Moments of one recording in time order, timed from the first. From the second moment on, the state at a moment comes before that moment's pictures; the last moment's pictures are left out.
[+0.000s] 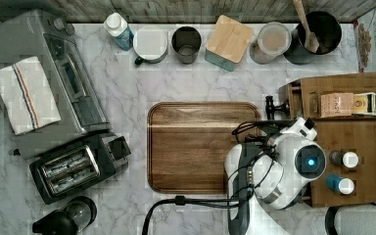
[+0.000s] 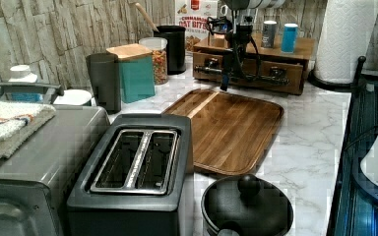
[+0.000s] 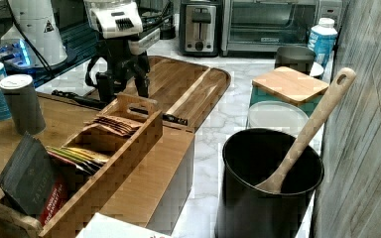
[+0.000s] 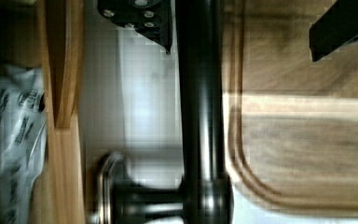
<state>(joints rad) -0.20 0.18 -0.21 -2.44 0.23 1.15 -1.42</state>
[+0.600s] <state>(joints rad) -0.16 0.12 -0.10 -2.54 0.27 1.19 -1.42</state>
